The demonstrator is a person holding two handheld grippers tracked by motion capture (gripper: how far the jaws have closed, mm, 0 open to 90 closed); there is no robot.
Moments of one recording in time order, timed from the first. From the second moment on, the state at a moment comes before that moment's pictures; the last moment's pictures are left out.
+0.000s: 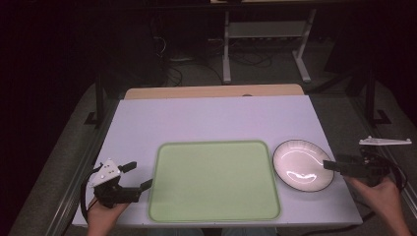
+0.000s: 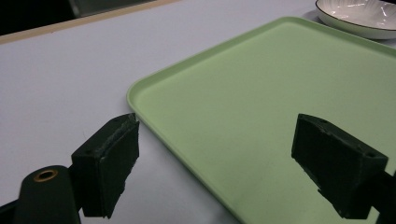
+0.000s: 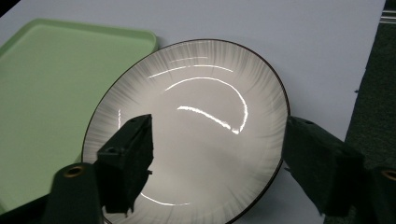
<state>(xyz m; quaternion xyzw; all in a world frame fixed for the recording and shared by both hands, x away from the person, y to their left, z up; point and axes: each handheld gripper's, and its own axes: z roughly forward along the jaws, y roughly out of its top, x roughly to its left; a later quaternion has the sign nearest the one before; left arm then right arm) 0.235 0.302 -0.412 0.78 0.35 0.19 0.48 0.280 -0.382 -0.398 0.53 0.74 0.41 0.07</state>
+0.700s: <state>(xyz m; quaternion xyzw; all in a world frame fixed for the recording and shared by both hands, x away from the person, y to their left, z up) 0.236 0.302 -0.412 0.78 0.35 0.19 0.48 0.312 -0.397 -0.418 0.58 0.72 0.37 0.02</state>
